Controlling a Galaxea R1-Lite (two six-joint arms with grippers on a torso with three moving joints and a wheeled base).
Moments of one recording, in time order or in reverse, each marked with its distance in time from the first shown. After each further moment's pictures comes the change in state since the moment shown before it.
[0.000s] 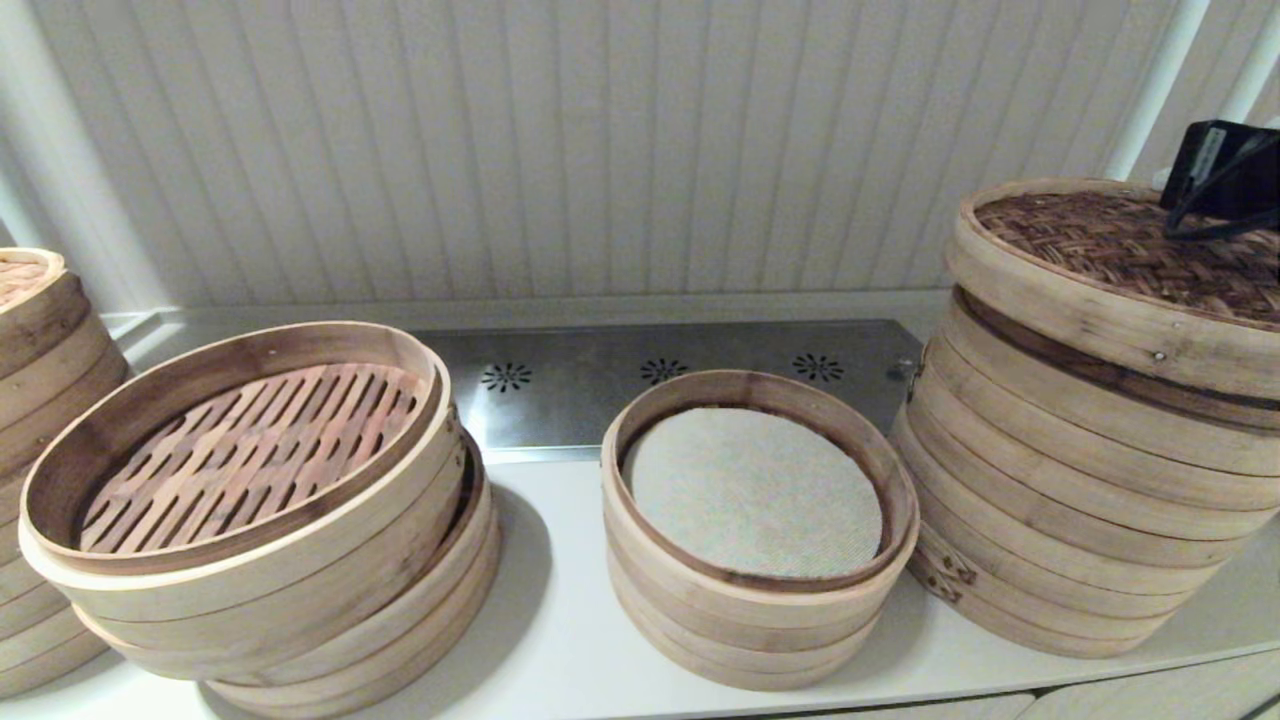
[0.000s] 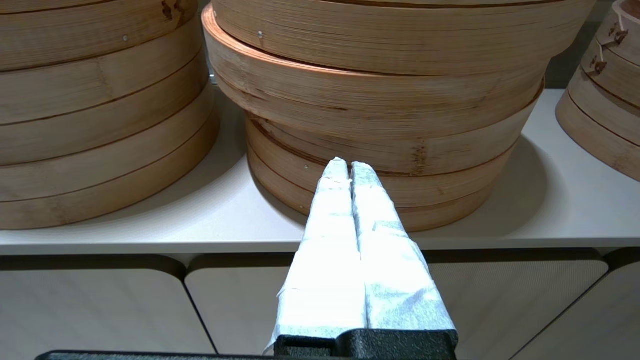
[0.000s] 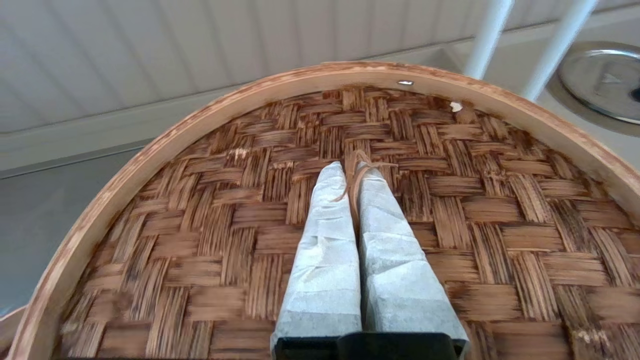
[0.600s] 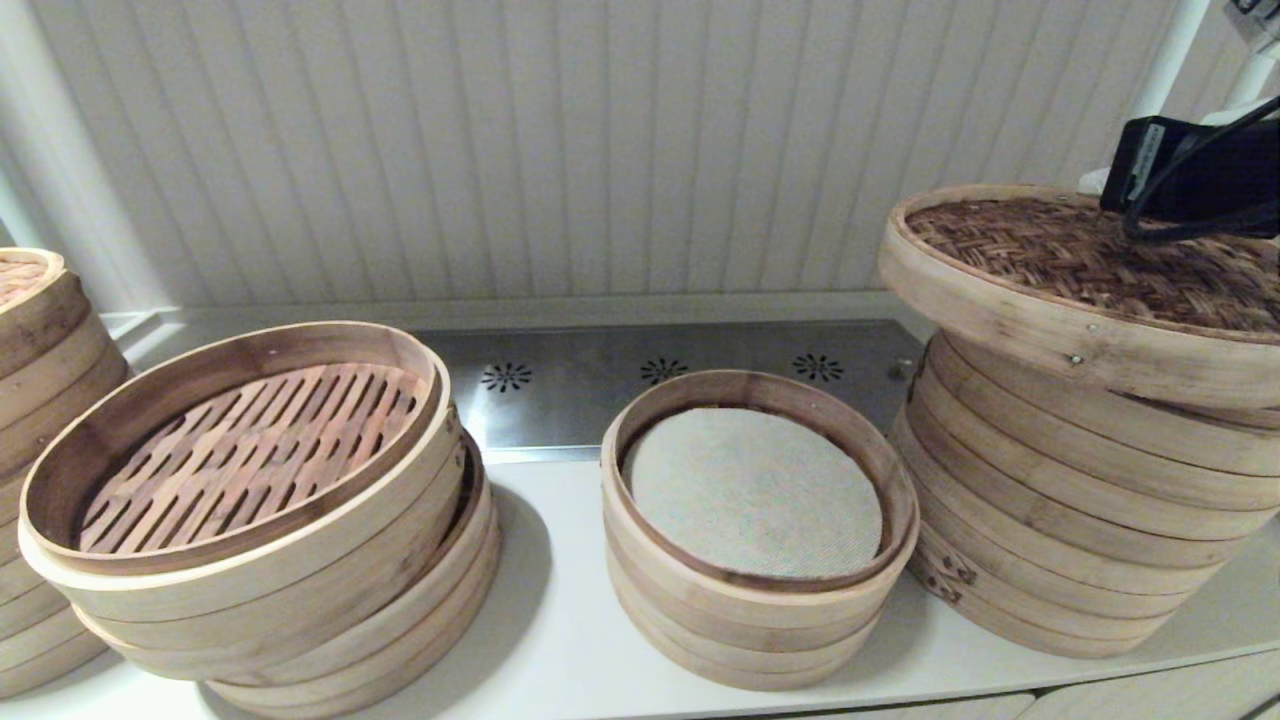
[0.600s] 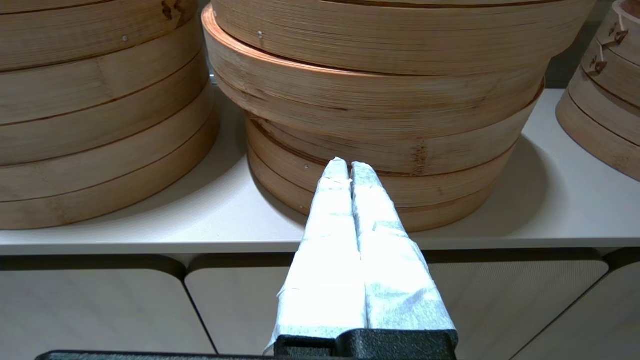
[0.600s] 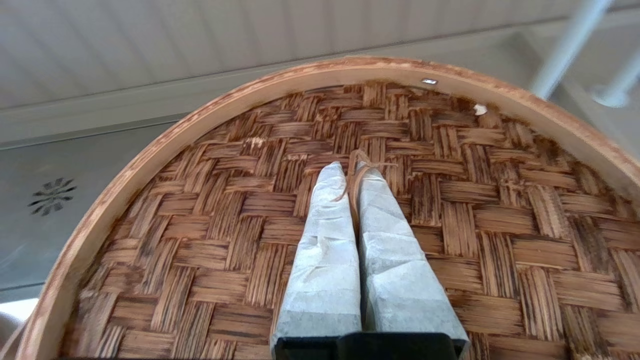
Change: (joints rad) left arm 0.000 0.000 0.000 0.000 0.000 0.000; right arm 0.143 0.007 -0.039 0.070 0.000 0.043
